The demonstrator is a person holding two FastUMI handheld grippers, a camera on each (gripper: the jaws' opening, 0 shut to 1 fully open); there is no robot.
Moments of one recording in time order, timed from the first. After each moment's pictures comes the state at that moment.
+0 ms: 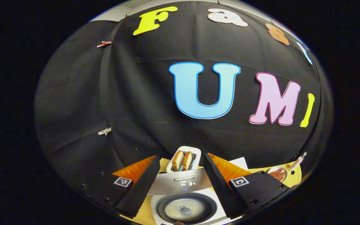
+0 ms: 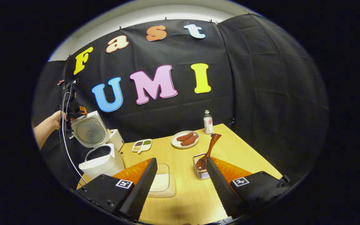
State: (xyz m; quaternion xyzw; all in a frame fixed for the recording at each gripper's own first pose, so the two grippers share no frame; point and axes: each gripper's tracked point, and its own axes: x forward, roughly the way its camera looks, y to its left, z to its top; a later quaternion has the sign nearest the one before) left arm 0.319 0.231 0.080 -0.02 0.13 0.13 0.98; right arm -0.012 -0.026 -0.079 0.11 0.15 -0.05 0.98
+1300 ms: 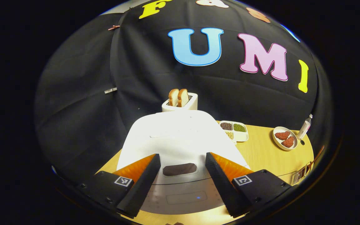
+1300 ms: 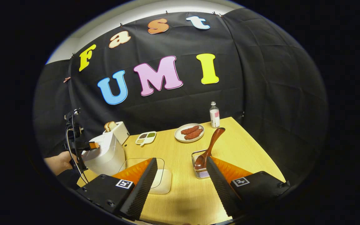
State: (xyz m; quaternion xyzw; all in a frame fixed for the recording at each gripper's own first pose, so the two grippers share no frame) left arm 0.208 0.156 -0.147 -0.02 0.20 0.15 0.97; right arm 0.003 -0.063 -0.117 0.12 0.19 0.00 0.98
